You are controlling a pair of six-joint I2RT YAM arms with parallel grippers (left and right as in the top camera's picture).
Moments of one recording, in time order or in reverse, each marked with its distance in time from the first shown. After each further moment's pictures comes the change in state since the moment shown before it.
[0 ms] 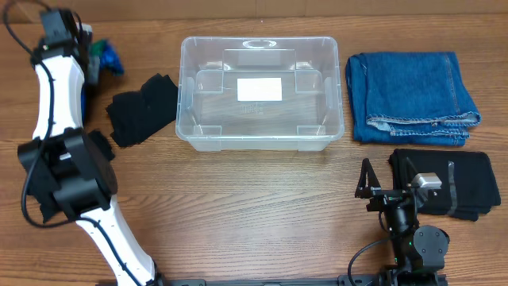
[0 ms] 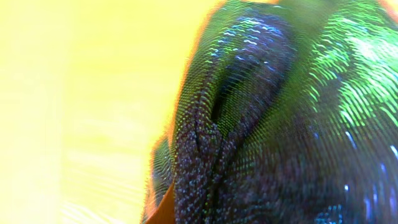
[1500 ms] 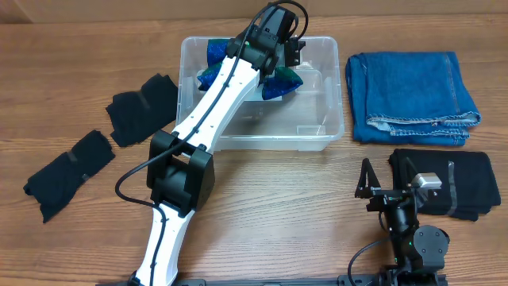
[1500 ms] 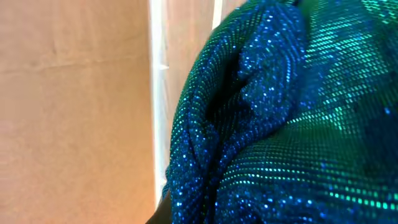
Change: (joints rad) left arm -0.787 0.112 0.172 -0.023 -0.074 0.696; right arm 0.000 0.000 0.000 0.000 0.000 0.000
